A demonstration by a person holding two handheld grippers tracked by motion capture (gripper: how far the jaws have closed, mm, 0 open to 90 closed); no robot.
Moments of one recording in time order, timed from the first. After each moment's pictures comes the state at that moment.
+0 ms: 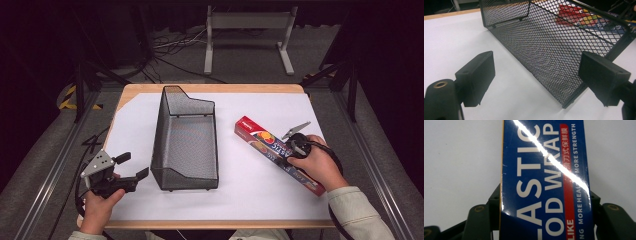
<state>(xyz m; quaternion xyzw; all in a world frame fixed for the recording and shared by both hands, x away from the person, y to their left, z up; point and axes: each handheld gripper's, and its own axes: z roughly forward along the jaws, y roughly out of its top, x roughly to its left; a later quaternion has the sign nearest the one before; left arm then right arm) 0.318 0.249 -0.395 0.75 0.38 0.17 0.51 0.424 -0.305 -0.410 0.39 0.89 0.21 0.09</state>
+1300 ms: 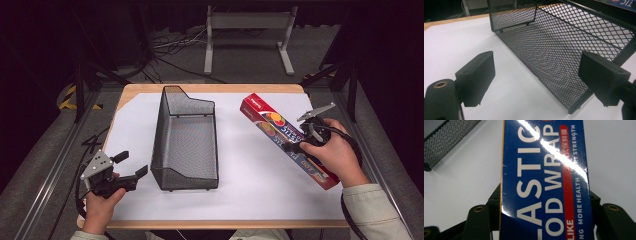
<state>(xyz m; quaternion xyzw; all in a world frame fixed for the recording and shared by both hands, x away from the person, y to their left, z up) 0.316 0.249 -0.396 0.74 0.39 0.20 0.51 0.410 -0.313 -0.328 0.43 0.86 0.27 0.10</state>
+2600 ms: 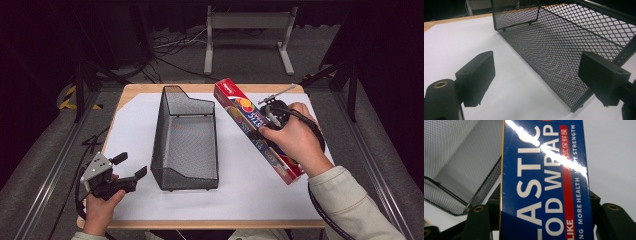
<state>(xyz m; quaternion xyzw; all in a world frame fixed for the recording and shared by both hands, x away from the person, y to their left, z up) 0.313 0.250 -0.401 0.73 0.40 0.21 0.51 0.412 -0.195 -0.274 0.48 0.83 0.25 0.11</state>
